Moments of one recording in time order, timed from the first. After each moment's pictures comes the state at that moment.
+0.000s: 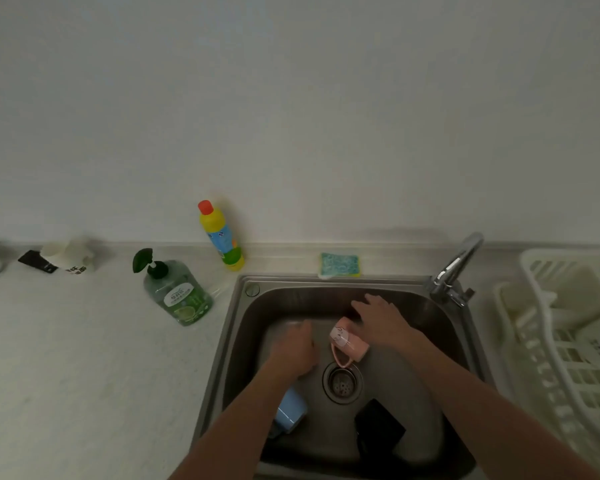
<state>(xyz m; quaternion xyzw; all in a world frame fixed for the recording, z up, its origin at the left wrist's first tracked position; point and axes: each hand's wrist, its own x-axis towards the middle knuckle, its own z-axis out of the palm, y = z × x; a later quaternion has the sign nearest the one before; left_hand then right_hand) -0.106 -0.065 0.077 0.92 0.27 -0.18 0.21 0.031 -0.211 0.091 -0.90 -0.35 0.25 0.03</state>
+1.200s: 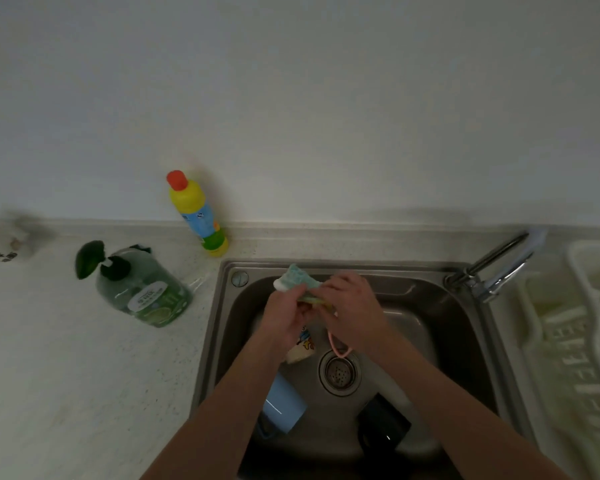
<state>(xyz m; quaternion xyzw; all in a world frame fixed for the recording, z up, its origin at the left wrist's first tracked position) -0.052 -0.007 0.069 0.33 0.41 0.03 0.85 0.014 -0.138 0.074 -0.87 -0.45 0.04 0.19</state>
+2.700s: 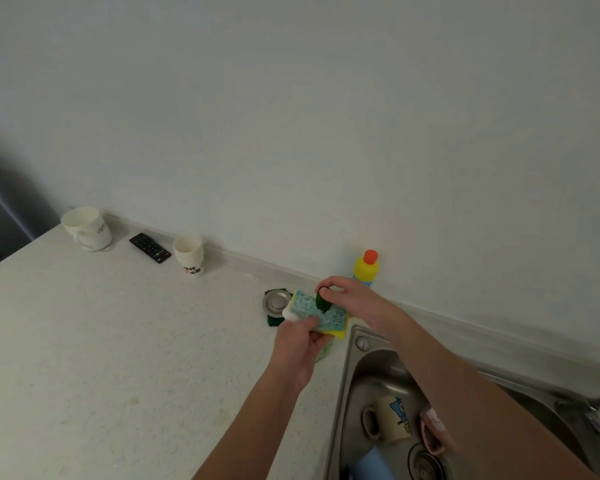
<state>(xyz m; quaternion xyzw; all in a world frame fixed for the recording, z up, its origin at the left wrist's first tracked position) -0.239 0.189 0.207 0.24 0.34 0.21 0.88 -0.085 0.151 0.218 -0.78 -0.34 0.37 0.38</state>
